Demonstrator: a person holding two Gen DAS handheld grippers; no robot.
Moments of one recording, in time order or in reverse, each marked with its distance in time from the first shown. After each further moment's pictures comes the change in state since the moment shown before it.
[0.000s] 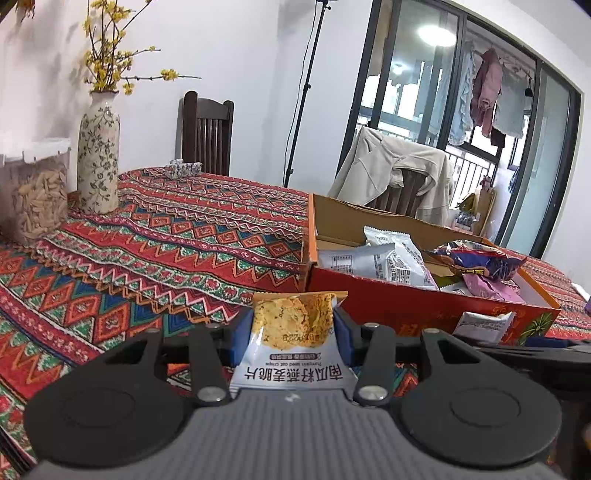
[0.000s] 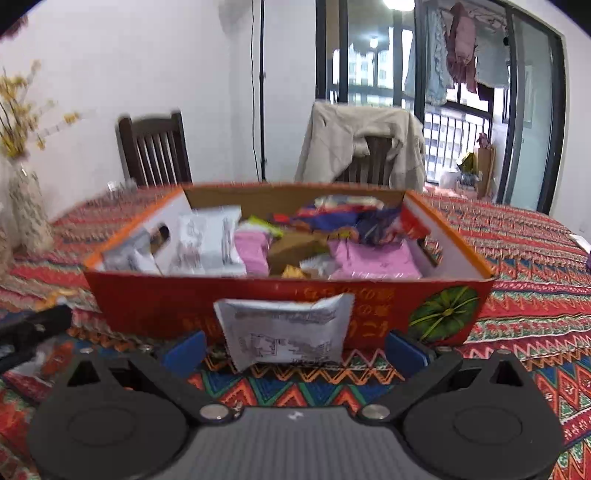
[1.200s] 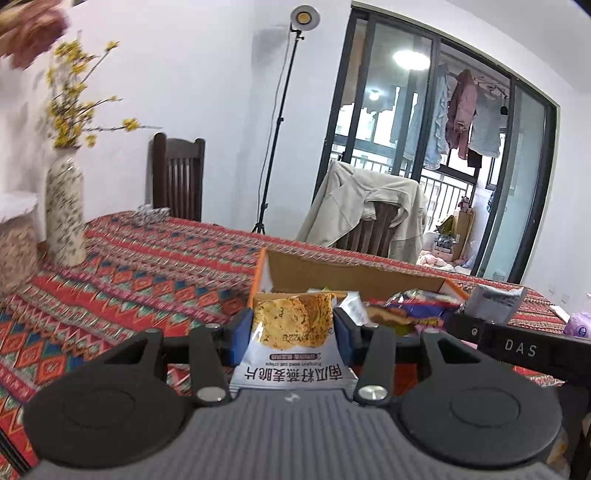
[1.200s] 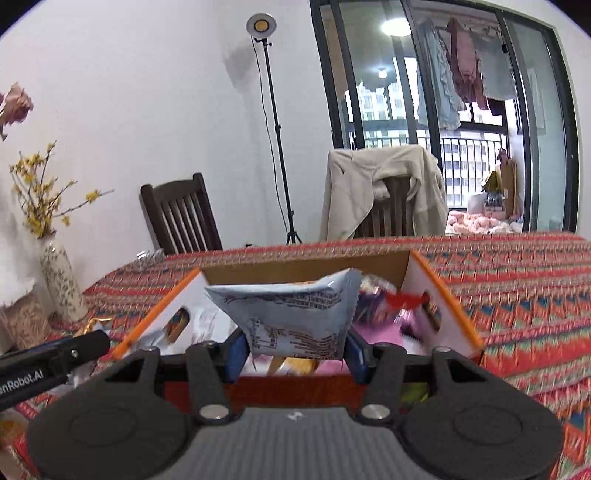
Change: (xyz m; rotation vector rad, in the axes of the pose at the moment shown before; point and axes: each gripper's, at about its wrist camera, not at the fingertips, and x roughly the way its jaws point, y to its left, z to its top) left arm -0.005 -0.050 0.044 0.044 -0.102 -0.061; right arm -0.036 -0.053 0.037 0.084 -0.179 0.158
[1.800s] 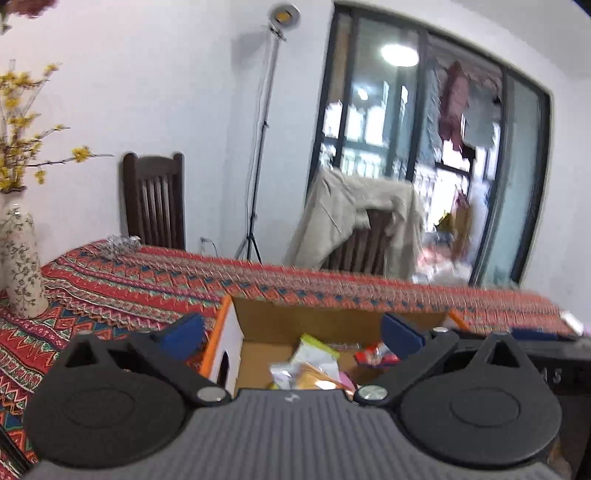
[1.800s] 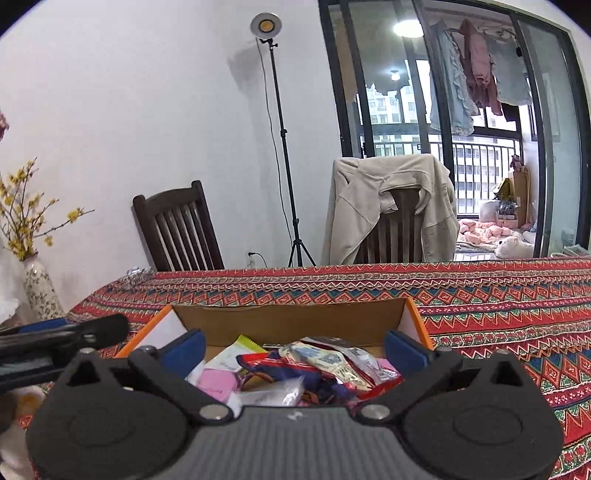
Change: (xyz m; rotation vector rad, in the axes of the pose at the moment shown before) left arm 0.067 -0.035 0.045 0.042 -0.021 -0.003; right arm 0.057 -0.043 0.061 -0.016 0.000 0.045
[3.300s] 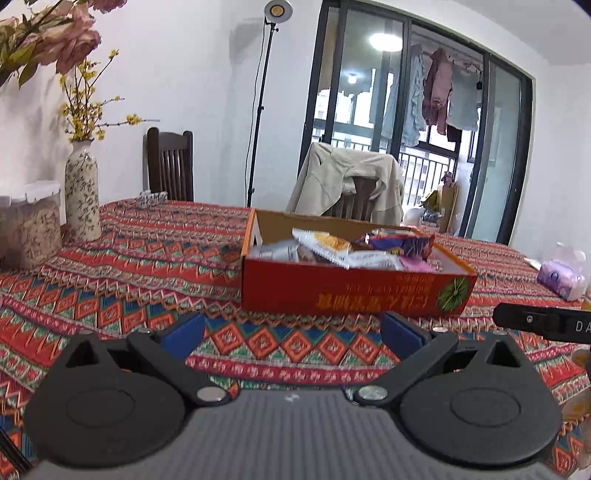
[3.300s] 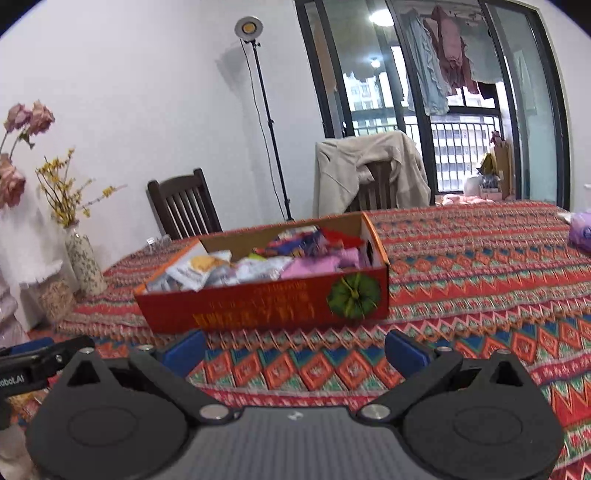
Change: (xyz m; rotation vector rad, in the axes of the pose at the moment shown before) left arm -0.168 0.029 -0.105 0.031 0.070 -0.033; right arm -0.162 0.001 -0.128 0.067 0.034 -0.024
